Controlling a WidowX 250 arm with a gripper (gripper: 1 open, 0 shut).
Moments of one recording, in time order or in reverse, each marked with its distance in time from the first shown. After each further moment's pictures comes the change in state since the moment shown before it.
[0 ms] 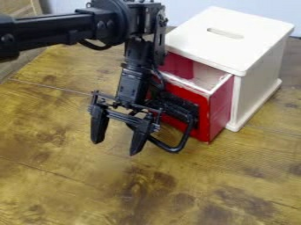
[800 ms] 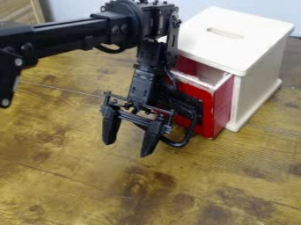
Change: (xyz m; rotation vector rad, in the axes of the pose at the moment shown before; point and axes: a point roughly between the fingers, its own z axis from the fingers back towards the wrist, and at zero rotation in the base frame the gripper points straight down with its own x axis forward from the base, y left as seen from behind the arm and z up) arm 0.000 -0.014 0.001 -0.008 0.035 -0.034
